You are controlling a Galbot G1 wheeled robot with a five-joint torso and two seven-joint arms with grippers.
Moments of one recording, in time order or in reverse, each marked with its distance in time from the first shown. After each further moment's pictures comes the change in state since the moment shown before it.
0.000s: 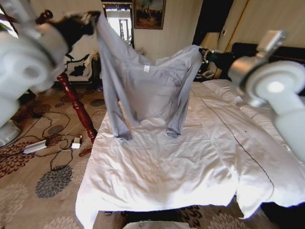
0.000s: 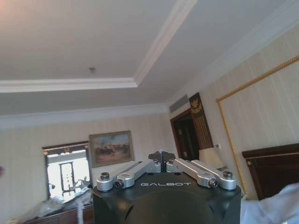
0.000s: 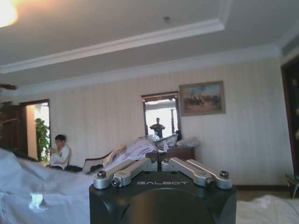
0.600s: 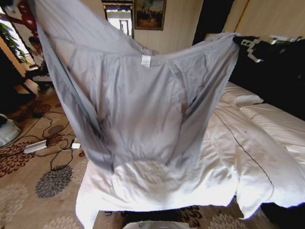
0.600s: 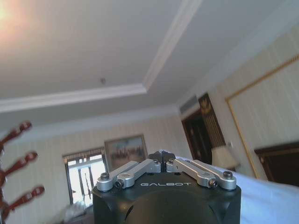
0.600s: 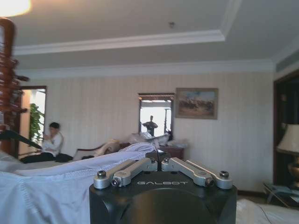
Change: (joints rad) left arm 0.026 0.227 -0.194 -0.165 -0.199 0.077 -0.065; right arm -0.450 -0.194 0.650 0.180 0.246 -0.105 0.061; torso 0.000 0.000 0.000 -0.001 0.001
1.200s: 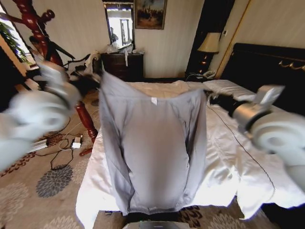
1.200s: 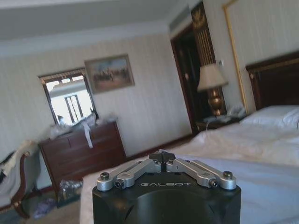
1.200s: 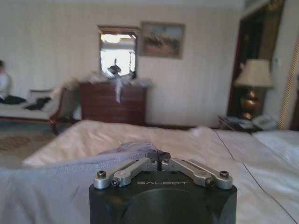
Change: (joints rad) left arm 0.263 -0.568 0.400 0.336 0.553 0.034 -0.069; right arm -0.212 0.274 -0.408 -0.188 -0.637 0.033 -0.082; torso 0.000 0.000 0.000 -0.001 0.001
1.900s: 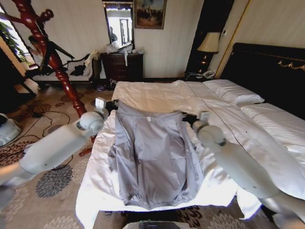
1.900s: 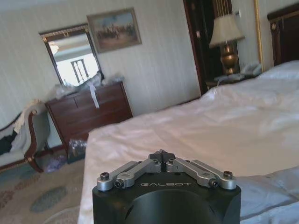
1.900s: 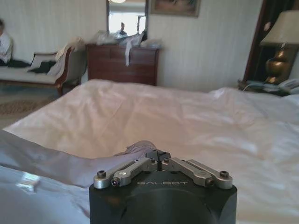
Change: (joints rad) left arm 0.188 -0.159 0.011 0.250 0.181 -0.039 0.036; right arm 0.288 0.348 -0.526 -0.379 -0.317 0.043 -0.049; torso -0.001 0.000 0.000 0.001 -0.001
